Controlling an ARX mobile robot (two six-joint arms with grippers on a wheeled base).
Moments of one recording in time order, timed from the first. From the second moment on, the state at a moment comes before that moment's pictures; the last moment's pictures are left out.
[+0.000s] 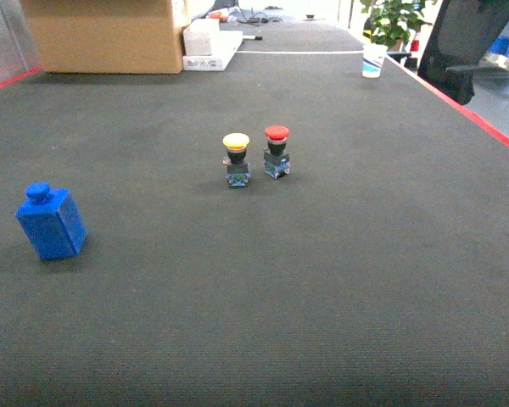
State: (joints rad) left arm -0.10 0.25 0.07 0.07 -0.19 -0.08; right arm 0.00 0.00 0.01 0.00 0.00 0.00
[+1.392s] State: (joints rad) left arm 0.07 1.87 1.32 -0.44 0.13 0.19; right arm 0.00 0.00 0.01 0.00 0.00 0.00
